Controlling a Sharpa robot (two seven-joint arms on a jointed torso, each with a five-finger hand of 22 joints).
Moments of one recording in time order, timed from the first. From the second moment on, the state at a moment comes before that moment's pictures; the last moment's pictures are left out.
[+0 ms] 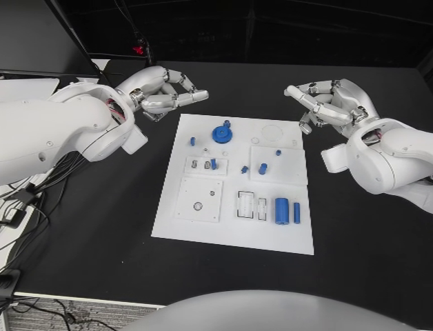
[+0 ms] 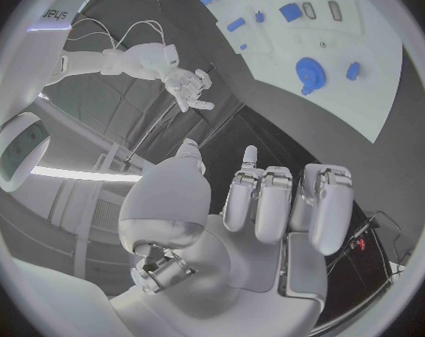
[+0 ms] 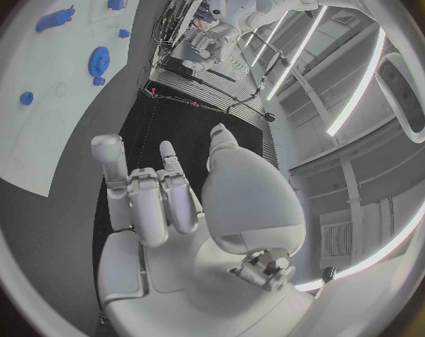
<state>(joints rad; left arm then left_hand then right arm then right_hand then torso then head) 1.53 -0.85 -0.24 1.53 -0.76 -0.27 0.13 1.03 0.00 -0.18 0.29 0.18 0.54 0.16 0.75 0.10 1.47 0.13 1.57 1.31 1.47 0.08 1.57 1.31 0.01 1.46 0.19 1.57 1.31 1.27 -1.05 -0.04 1.75 -0.40 -0.56 0.28 1.20 -0.01 -0.13 0.29 0.24 0.80 0.21 0.17 0.09 1.46 0.13 1.57 1.31 1.47 0.07 1.57 1.31 0.14 1.06 0.18 1.04 1.22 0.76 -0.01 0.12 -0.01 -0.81</state>
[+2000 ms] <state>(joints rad) 1.48 -0.57 -0.24 1.37 -0.95 0.24 -0.51 0.96 0.17 -0.20 0.29 0.23 0.73 0.10 0.82 0.38 1.47 0.04 1.57 1.31 1.47 0.00 1.57 1.31 0.01 1.47 0.12 1.57 1.31 1.22 -1.05 -0.05 1.69 -0.26 -0.44 0.32 1.23 0.03 -0.23 0.29 0.28 0.55 0.17 0.65 0.17 1.46 0.13 1.57 1.31 1.47 0.08 1.57 1.31 0.01 1.46 0.18 1.57 1.31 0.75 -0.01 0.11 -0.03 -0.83</state>
